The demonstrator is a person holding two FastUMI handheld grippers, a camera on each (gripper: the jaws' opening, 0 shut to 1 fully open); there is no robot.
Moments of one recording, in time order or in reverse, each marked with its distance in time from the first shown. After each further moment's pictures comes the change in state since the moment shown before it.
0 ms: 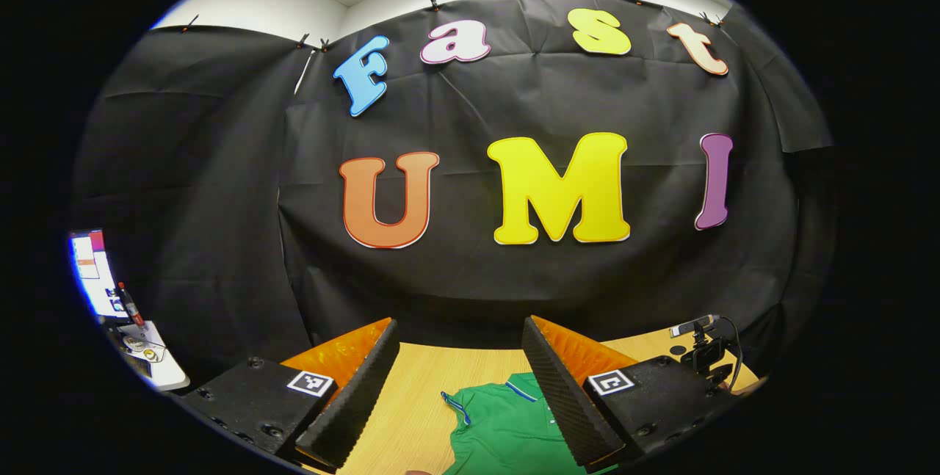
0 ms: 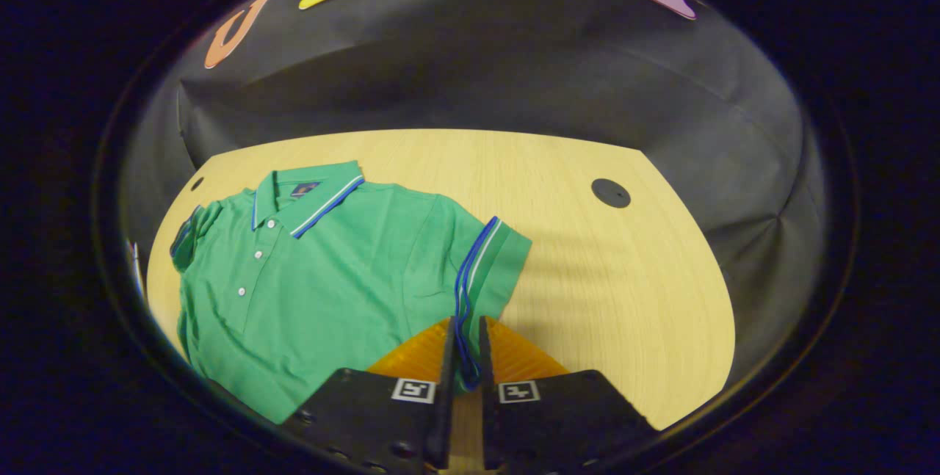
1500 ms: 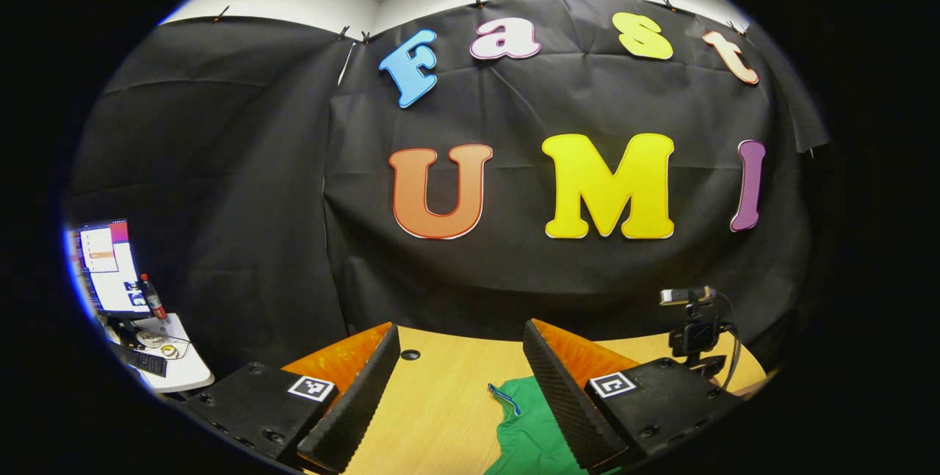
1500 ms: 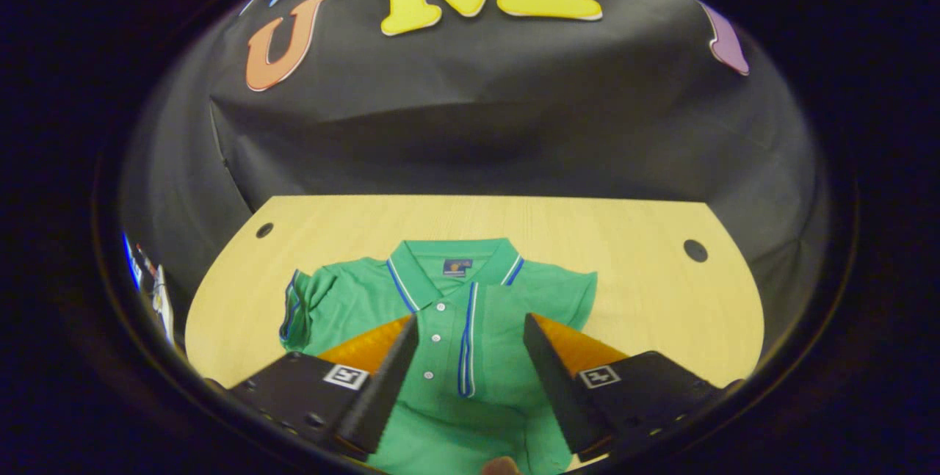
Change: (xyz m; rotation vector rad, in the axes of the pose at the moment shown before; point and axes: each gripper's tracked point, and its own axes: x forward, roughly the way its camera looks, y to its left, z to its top) left arm -0.015 0.082 -0.019 -0.048 0.057 0.106; right arm -0.078 0.173 0.077 -0.013 -0.159 0.157
